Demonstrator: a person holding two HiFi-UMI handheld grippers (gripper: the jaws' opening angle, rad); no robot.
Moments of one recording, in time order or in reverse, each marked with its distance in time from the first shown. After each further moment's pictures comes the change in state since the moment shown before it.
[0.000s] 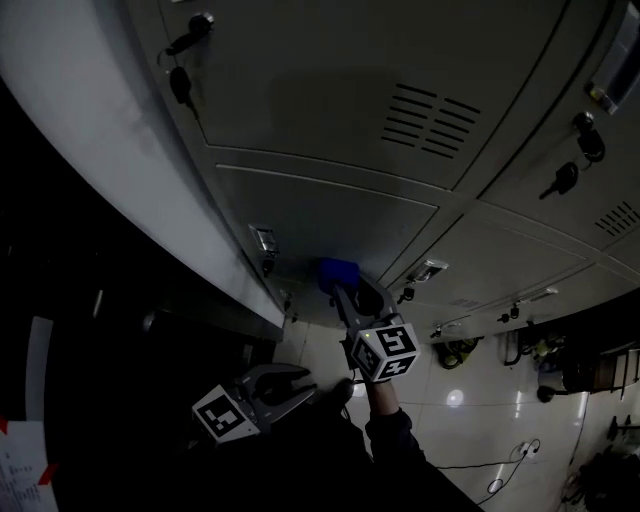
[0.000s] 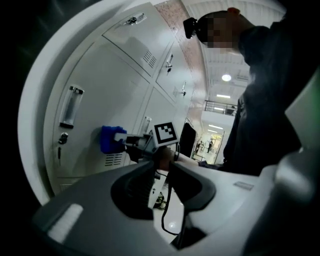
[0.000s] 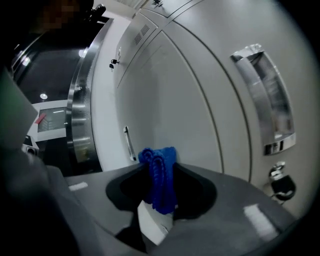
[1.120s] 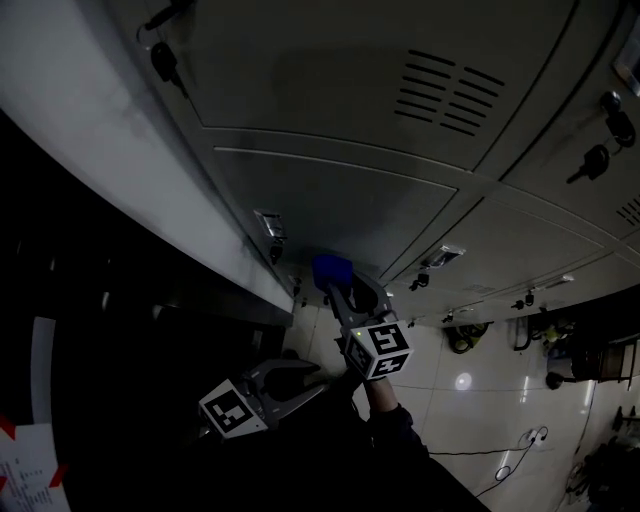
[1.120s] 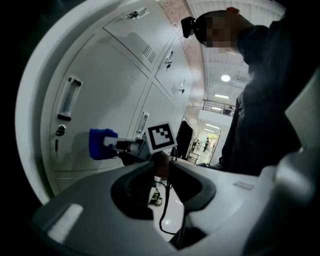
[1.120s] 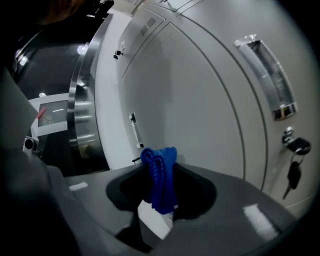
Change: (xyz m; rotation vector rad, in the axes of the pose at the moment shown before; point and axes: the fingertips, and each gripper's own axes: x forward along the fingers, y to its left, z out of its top) left arm 0.000 -0.005 -0.012 -0.019 0.038 -0.040; right arm 0.007 0.023 -0.035 0.015 0.045 0.007
